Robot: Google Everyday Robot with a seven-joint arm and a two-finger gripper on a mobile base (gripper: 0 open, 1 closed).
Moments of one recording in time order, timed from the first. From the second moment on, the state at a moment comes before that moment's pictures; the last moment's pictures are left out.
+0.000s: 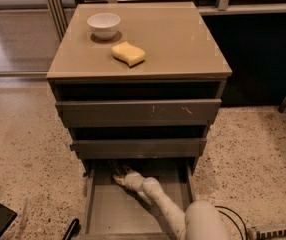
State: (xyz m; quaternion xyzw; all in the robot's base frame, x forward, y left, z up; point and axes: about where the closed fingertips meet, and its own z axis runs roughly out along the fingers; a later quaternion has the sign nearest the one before) arm 0.735 0.114 0.127 -0.33 0.77 0.22 0.50
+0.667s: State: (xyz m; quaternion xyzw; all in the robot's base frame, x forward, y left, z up) arm 0.702 0.064 0.149 -0.34 0.76 0.22 0.50
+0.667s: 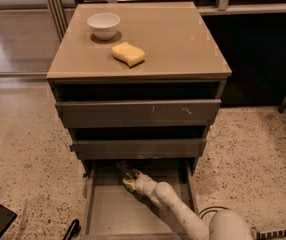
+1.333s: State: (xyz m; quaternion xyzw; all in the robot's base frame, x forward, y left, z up) arm 0.661 -0.022 0.183 -0.40 0.76 0.22 0.46
